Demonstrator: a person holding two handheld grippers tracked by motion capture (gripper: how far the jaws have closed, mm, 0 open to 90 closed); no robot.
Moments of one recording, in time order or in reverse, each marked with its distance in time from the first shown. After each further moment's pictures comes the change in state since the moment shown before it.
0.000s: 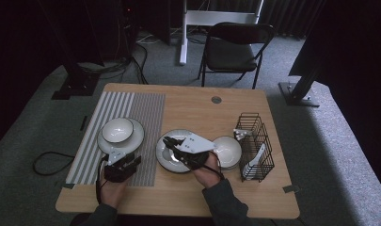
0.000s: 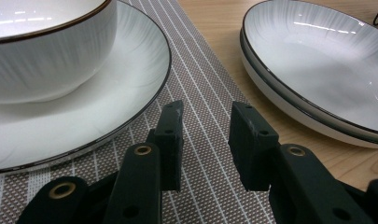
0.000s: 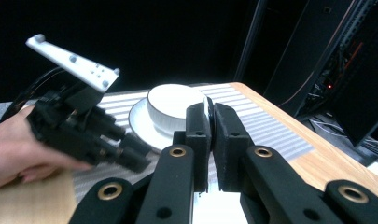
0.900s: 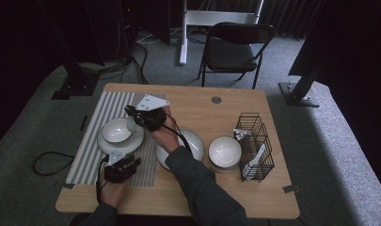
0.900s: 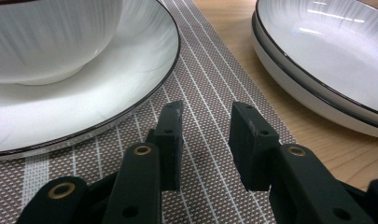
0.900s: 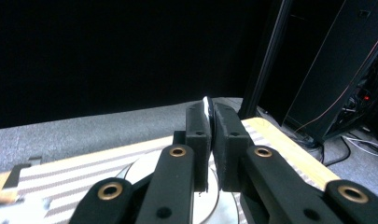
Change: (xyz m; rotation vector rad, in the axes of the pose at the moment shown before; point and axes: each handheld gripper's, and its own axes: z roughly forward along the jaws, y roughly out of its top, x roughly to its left) left arm 0.005 -0.008 0.008 0.015 0.003 -0.011; right arm -0.028 0.061 0.146 -0.014 0.083 0.038
